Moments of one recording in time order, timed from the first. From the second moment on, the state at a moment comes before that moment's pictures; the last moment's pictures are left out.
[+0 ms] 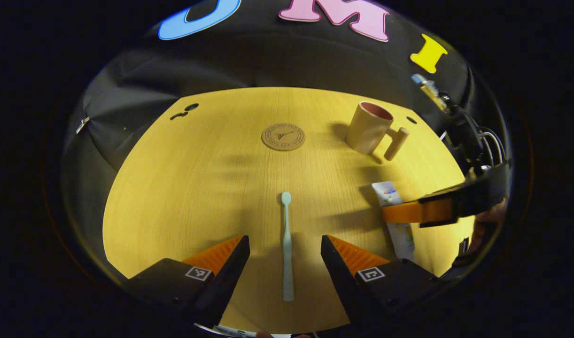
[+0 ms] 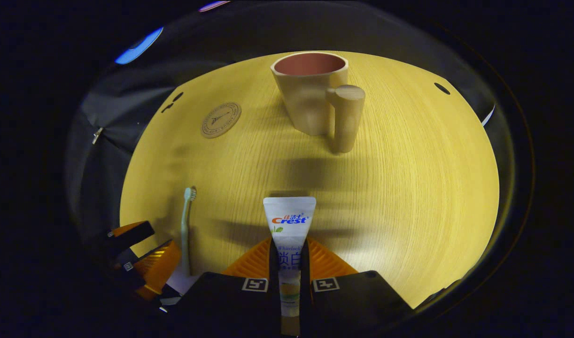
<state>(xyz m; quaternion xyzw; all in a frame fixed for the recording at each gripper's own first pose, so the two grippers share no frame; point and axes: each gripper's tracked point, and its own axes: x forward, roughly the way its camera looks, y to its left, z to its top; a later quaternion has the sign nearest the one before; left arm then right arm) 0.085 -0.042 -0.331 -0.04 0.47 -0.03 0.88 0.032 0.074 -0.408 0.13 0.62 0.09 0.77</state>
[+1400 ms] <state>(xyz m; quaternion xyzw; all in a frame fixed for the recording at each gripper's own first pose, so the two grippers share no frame) 0.105 -0.072 -0.336 -0.07 0.48 -0.07 0.87 0.068 0.027 -0.341 0.21 0.47 0.13 0.85</state>
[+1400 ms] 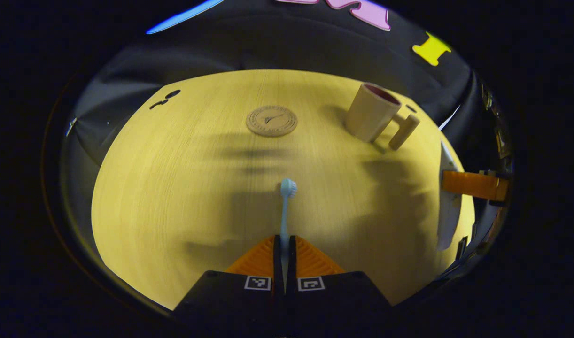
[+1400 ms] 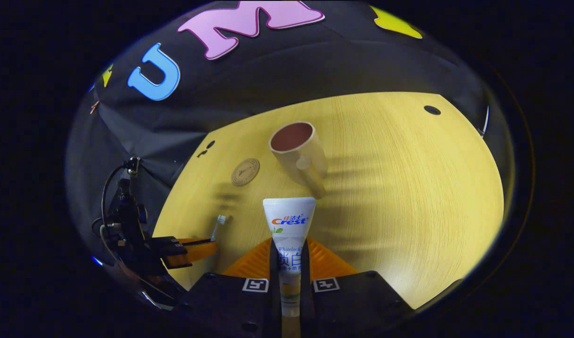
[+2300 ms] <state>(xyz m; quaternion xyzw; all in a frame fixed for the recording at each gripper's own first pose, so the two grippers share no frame) 0.109 -0.173 -0.147 -0.23 0.22 -0.15 0.94 0.213 -0.002 -0.173 0.25 0.21 0.19 0.93</state>
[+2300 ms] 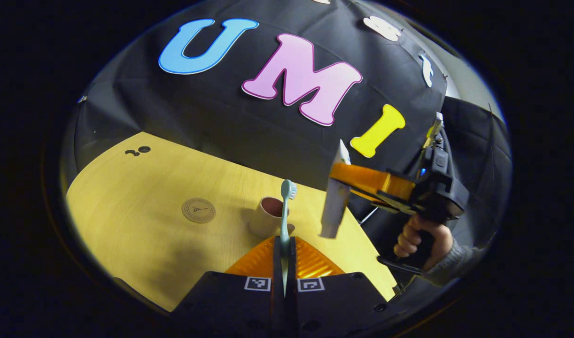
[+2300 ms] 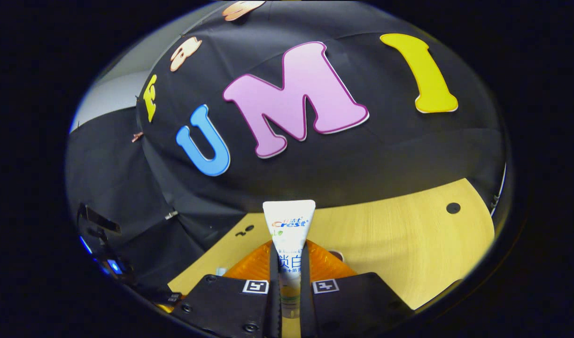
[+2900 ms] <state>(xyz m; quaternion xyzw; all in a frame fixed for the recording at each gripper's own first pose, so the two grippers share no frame) 0.131 -0.177 -0.153 -0.30 0.18 -0.11 0.93 0.314 0.021 -0.282 0.21 0.20 0.17 0.94</state>
